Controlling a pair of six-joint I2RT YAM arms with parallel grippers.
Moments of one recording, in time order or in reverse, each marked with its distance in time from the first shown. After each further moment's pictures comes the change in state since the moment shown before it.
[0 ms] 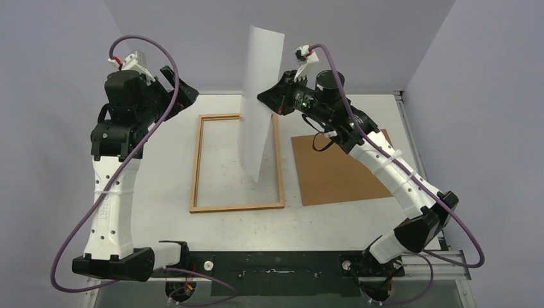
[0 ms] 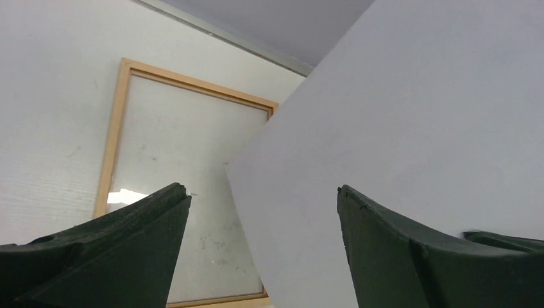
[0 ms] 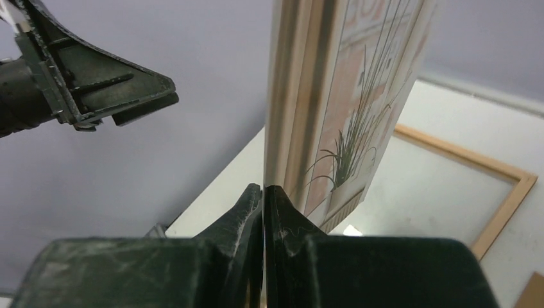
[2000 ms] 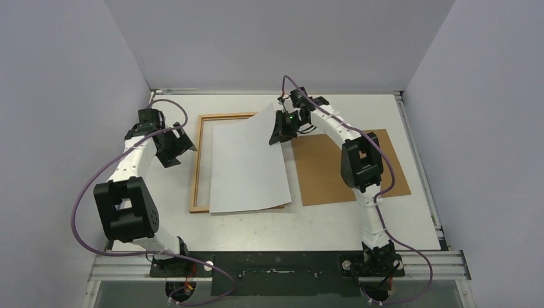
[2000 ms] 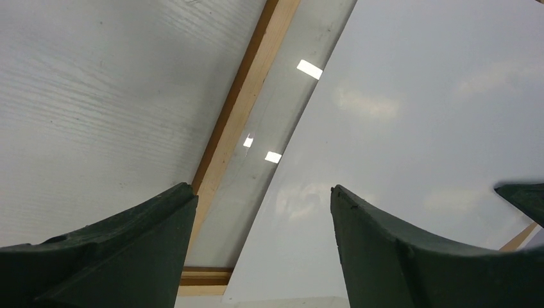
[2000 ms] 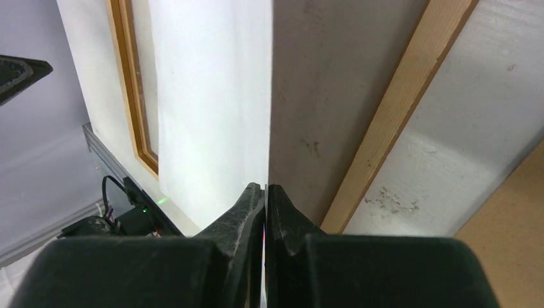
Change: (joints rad) left arm 0.249 0.290 -0.563 0.132 0.089 0.125; right arm -0.221 0.818 0.389 -0.634 -0.353 -0.028
